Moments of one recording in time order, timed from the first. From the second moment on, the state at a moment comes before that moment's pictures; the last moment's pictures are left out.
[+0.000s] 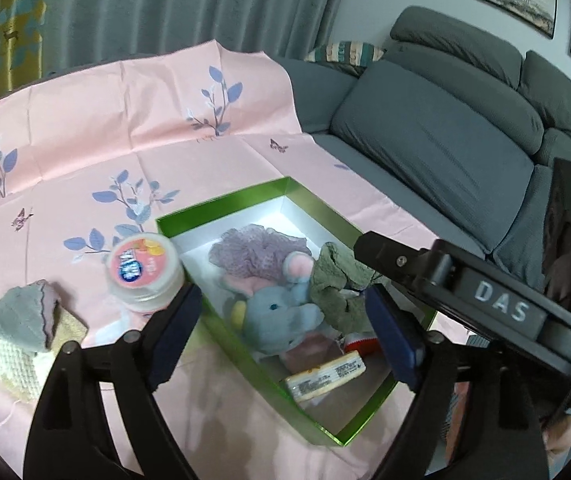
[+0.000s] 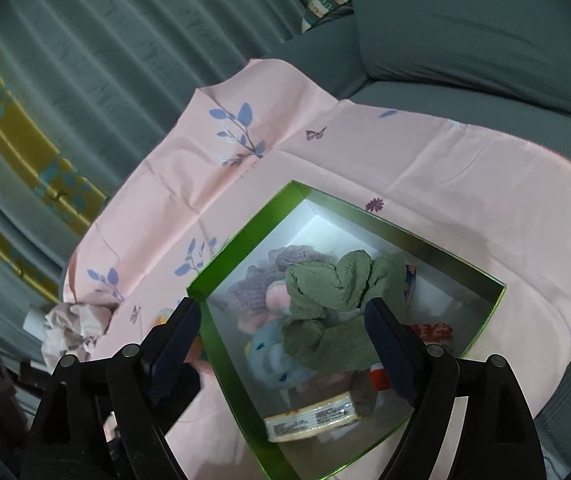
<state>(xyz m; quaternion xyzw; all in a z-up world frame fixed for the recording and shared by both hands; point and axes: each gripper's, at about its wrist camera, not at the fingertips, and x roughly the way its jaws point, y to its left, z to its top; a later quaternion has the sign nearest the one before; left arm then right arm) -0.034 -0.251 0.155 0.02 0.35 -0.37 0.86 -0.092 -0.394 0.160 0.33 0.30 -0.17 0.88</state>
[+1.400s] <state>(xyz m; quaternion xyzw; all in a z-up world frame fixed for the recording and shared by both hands) -0.013 0.039 0.070 -0.18 0.39 -0.08 0.90 -0.018 -0.195 0.186 0.19 0.35 0.02 0.92</state>
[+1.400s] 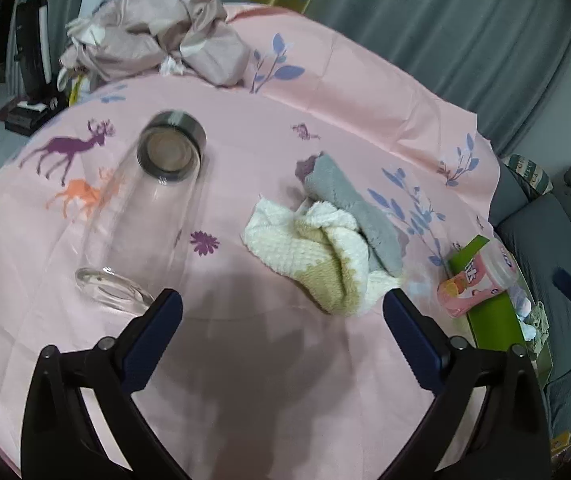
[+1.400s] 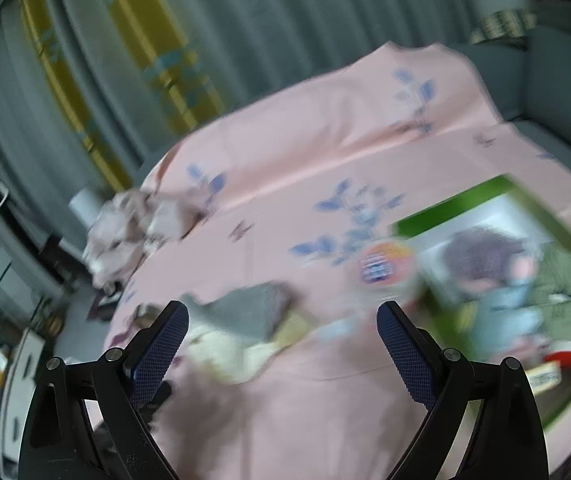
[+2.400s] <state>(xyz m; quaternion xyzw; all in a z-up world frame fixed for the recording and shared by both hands) -0.004 0.068 0.064 -0.25 0.42 -0.08 0.87 0.080 -0.112 0.156 0.10 0.41 0.05 0.90</state>
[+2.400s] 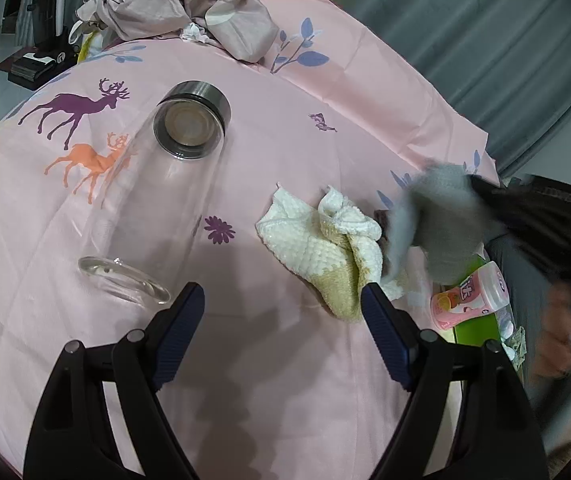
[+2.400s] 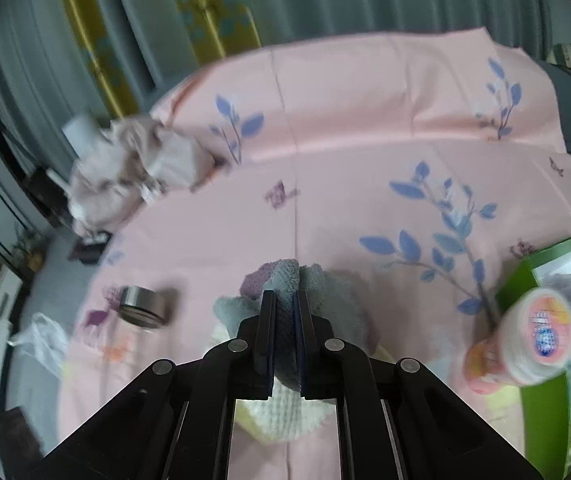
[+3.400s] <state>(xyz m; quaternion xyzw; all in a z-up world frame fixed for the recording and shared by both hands) -0.009 0.079 0.067 -0.26 0.42 -0.08 0.87 -0.020 -0.101 0.100 0.12 0.50 0.13 0.85</state>
